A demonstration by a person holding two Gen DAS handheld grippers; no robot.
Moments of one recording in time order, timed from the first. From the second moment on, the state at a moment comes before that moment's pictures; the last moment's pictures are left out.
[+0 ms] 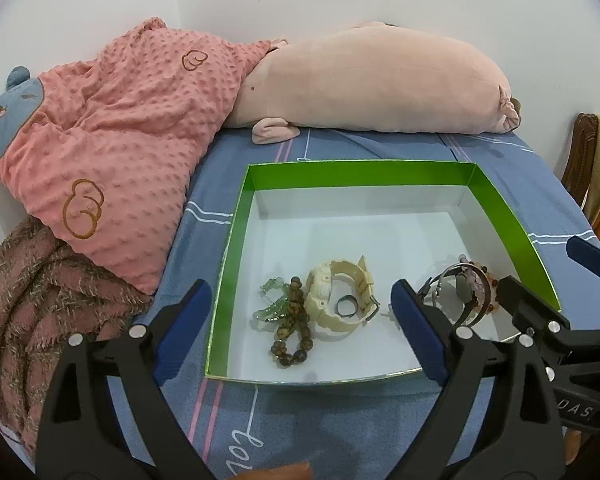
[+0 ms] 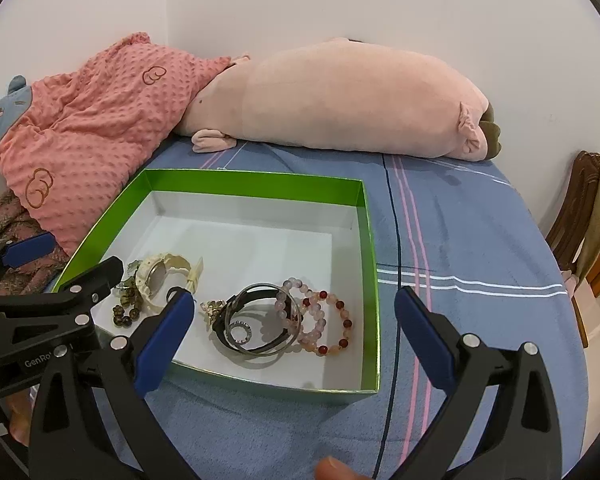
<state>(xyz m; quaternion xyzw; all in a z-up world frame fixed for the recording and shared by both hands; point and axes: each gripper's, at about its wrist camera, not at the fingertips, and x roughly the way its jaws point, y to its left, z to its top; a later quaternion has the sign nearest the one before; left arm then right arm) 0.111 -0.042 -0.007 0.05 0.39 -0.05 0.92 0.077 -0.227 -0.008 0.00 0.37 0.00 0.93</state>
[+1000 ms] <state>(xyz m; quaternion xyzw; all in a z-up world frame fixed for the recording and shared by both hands) 0.113 -0.041 -0.011 0.05 0.39 -0.06 0.92 0.074 -0.221 -0.013 0.01 0.37 0.00 0.93</state>
